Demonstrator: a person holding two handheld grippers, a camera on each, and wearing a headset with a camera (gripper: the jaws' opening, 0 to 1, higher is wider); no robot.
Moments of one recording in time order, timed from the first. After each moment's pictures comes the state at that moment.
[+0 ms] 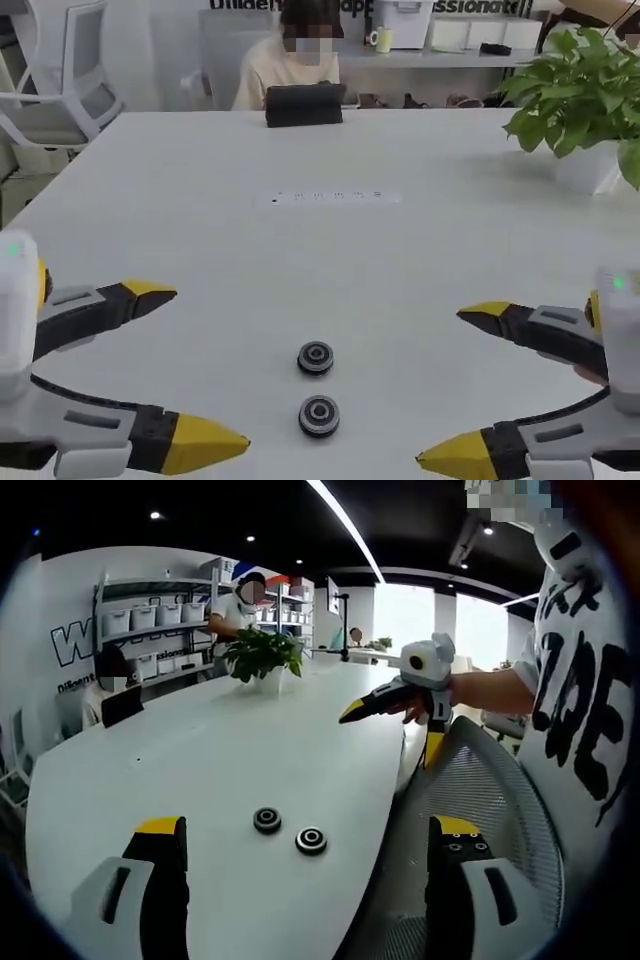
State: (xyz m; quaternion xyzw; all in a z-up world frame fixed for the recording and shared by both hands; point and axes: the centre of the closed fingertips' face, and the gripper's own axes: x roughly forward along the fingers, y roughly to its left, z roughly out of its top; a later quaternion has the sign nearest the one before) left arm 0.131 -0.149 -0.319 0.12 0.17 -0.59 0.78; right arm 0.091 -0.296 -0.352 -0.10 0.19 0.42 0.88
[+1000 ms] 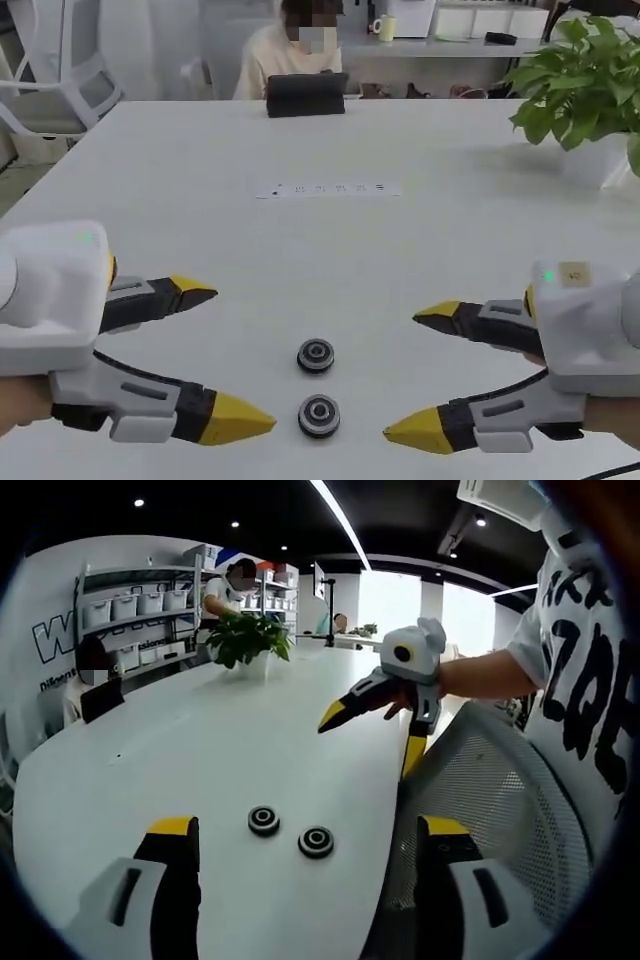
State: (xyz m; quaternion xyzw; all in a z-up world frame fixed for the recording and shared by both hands) left arm 0.150 -0.175 -0.345 0.14 0.19 -0.61 0.75; right arm 0.122 -0.282 -0.378 -0.13 0.20 0.45 0.86
